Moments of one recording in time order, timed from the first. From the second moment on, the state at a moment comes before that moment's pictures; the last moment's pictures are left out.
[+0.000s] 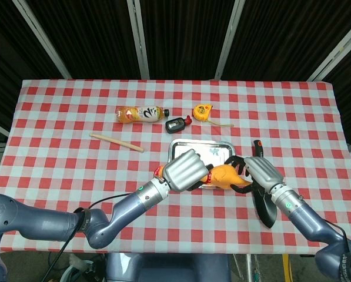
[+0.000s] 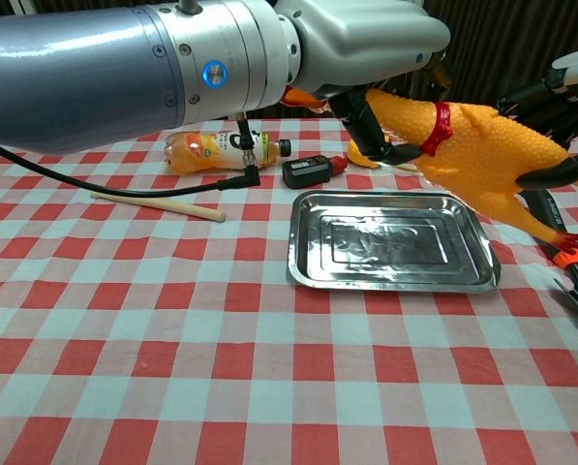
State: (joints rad) left arm -1.27 -1.54 -0.20 -1.71 1.05 0.98 0.83; right arm 0.66 -0.95 0.17 -1.90 -1.19 0.76 0.23
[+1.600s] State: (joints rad) left arm -1.20 -1.55 -0.17 -1.65 1.17 1.02 0.74; right arm 0.61 -0.90 0.15 -1.92 -1.27 0.80 0.23
